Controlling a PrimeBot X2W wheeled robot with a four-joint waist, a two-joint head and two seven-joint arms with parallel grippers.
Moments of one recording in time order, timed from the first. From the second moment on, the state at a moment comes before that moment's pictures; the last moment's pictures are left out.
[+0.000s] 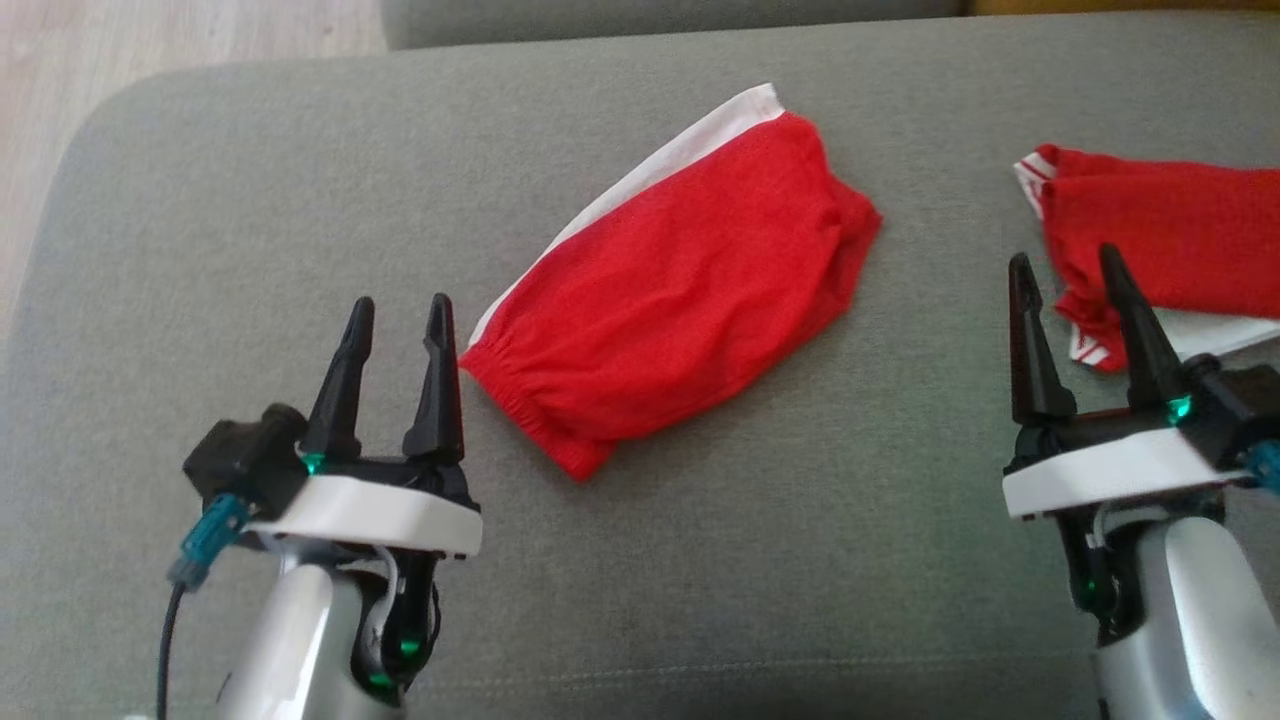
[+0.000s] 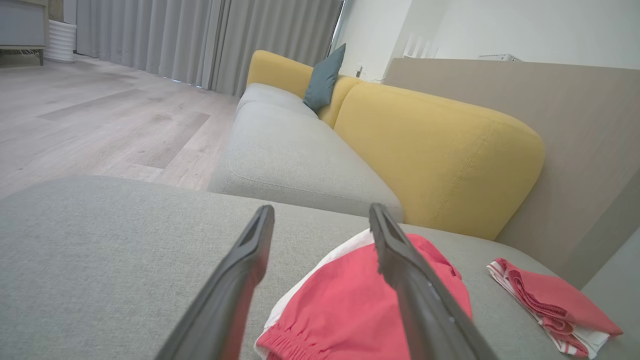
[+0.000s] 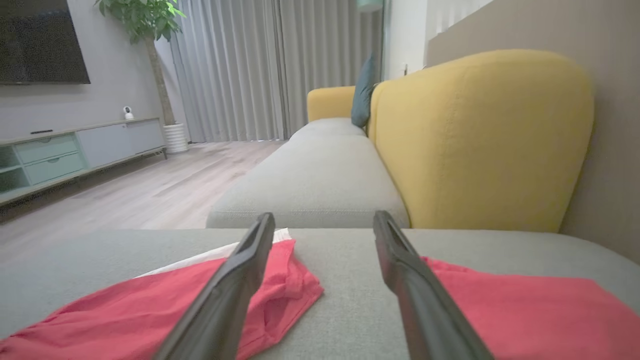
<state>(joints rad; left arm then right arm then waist) -0.15 0.05 -0.24 0.10 -0.38 0.03 -0.26 -0.17 -0.10 0.02 0.09 0.14 0.12 -0.12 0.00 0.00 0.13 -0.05</state>
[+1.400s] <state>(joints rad) -0.25 0.04 -0.33 0.09 -0.44 0.06 -0.26 -0.66 -0.07 -0.42 0.71 0.38 0.12 0.26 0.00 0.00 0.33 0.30</state>
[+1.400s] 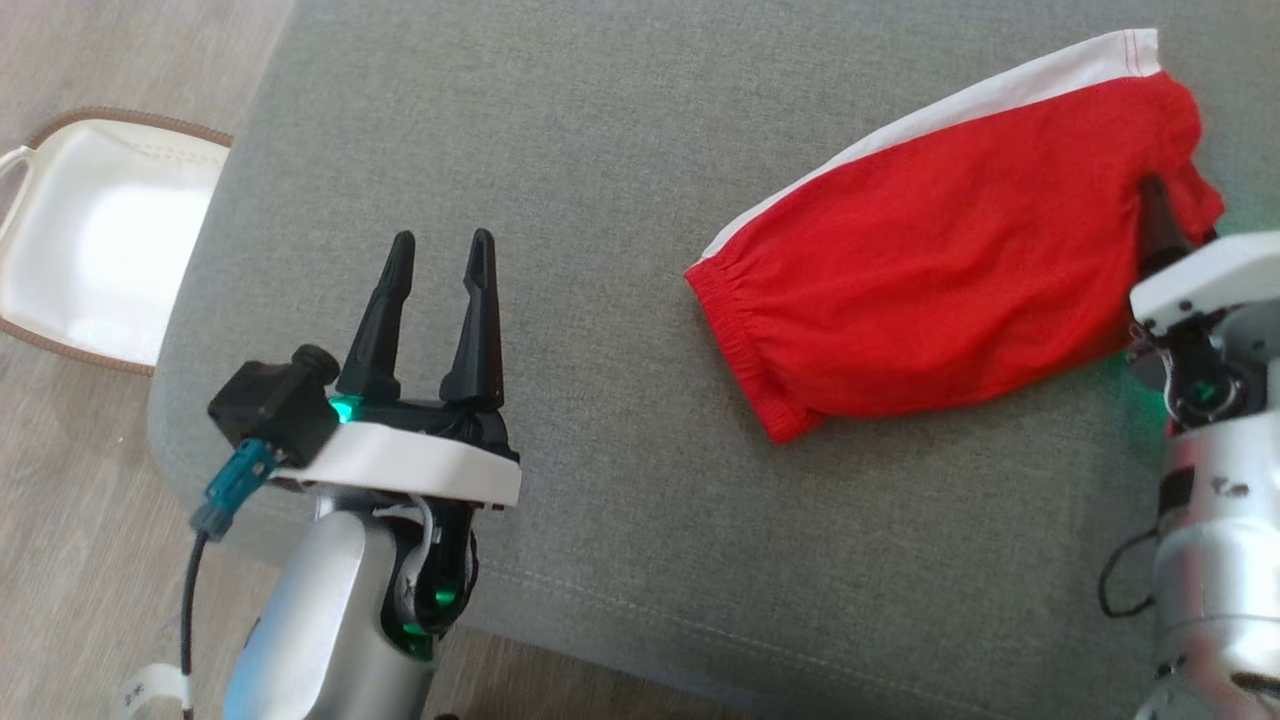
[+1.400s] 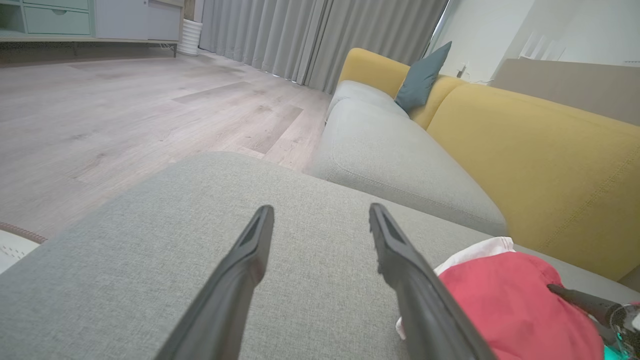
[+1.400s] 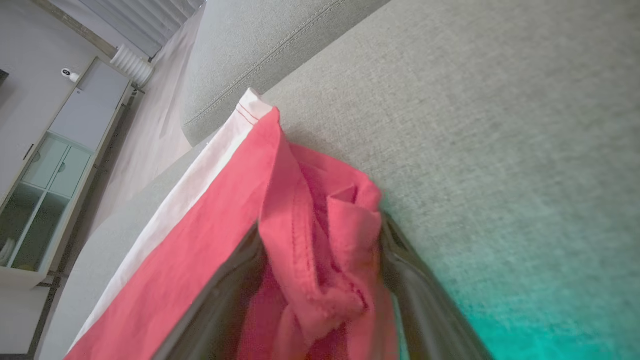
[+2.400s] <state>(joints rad) -0.23 0.04 -0.30 0.12 -0.41 0.04 -0.26 -0.34 -0.05 -0.36 0.55 0.70 0.12 0.10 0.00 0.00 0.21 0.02</state>
